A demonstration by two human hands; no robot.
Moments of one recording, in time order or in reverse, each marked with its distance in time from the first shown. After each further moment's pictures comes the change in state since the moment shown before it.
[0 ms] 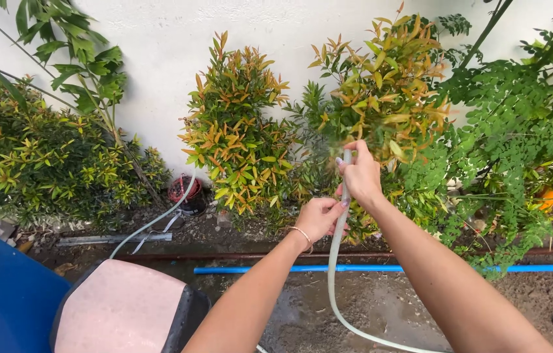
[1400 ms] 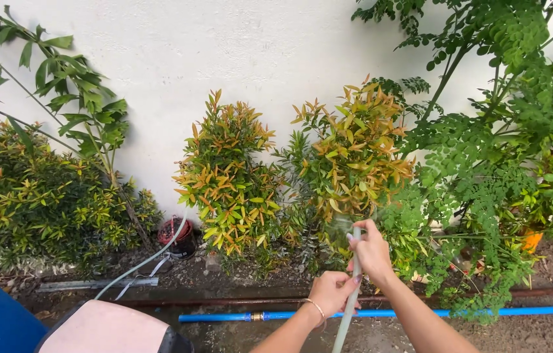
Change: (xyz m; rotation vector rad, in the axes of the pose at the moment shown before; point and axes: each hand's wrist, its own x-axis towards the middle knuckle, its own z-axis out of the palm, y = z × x) left_hand -0.040 -0.051 0.081 0.074 -0.026 -0.119; right_hand -0.047 0.088 -0.056 0.047 0.046 0.165
